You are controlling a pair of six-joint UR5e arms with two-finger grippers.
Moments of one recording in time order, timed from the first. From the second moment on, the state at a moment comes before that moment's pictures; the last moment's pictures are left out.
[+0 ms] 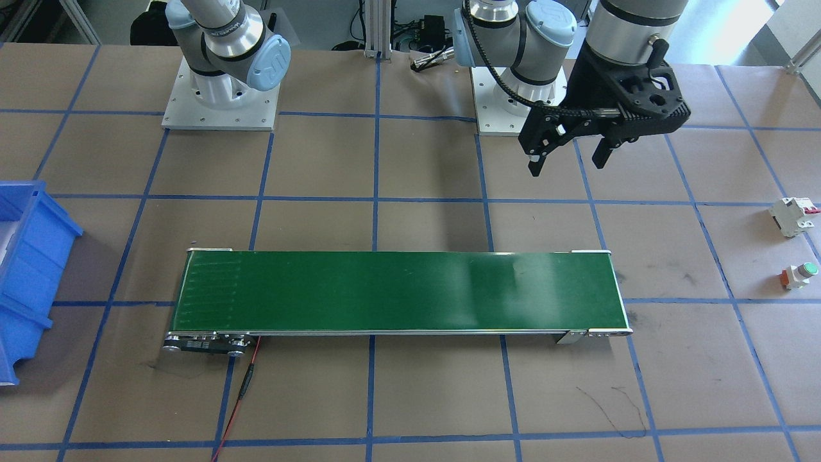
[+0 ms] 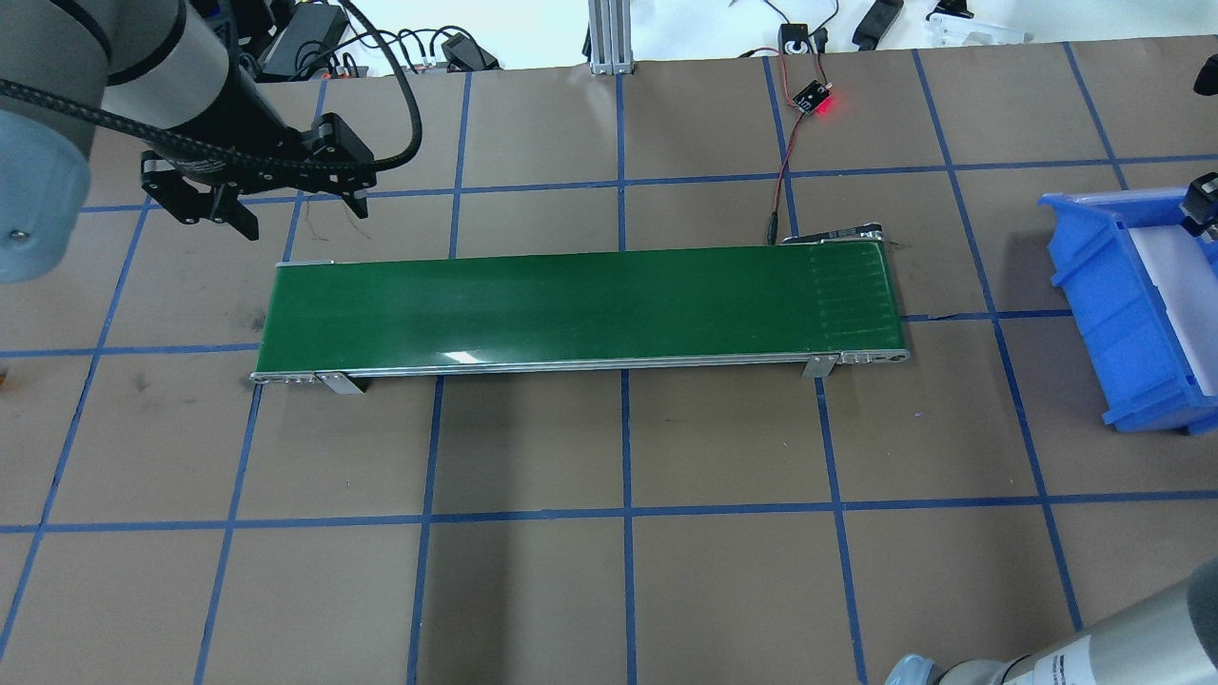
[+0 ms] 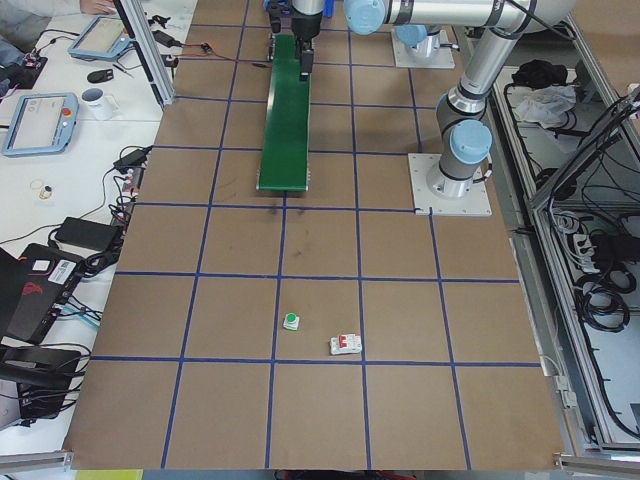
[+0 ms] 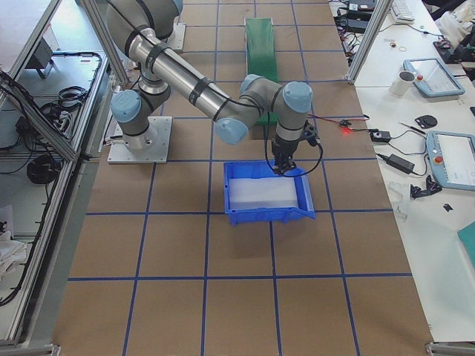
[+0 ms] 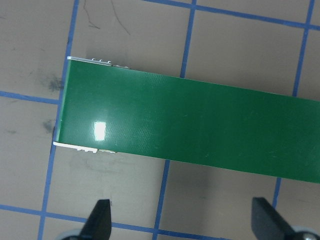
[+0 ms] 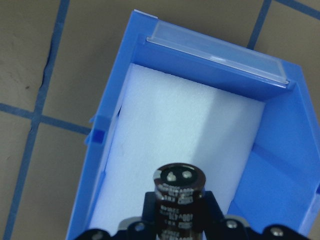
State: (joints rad) left arm -1.56 -1.50 -1.63 -1.45 1.58 -0.17; right arm 0.97 -1.24 1.57 -1.96 -1.68 -0.93
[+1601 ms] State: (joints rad) left arm -1.62 -1.50 -1.63 -1.41 1.58 -0.22; right arm 1.17 -1.46 1.59 -1.87 -1.74 -0.52
